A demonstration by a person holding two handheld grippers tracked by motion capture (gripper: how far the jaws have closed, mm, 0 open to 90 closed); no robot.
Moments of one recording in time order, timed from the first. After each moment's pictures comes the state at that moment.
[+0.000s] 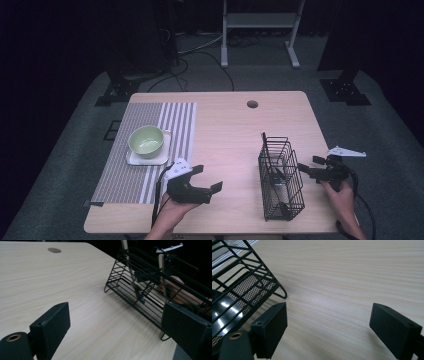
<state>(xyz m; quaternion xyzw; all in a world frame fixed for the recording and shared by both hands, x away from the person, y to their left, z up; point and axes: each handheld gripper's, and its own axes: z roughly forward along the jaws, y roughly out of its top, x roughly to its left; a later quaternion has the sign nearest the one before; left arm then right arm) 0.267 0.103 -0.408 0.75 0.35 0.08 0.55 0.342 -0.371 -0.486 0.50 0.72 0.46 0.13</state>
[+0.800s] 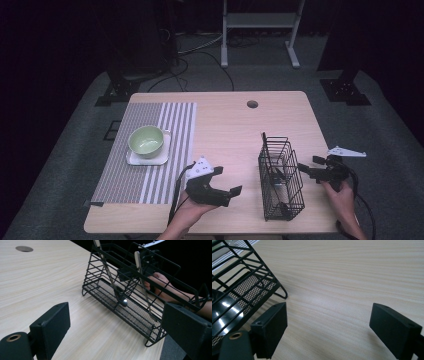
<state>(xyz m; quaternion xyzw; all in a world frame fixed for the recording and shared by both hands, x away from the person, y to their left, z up) 0.268 0.061 -0.407 0.77 0.31 0.05 0.56 0.342 -0.371 -0.486 0.50 0.72 0.46 0.13</state>
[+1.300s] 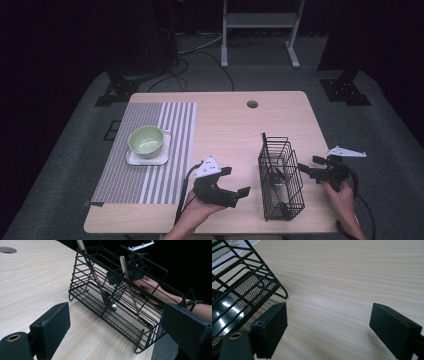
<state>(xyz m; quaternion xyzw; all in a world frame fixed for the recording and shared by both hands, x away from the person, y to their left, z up) 0.268 0.045 -0.404 0.77 0.30 0.03 0.57 0.342 -0.371 -0.486 0.50 0.72 0.46 0.13</state>
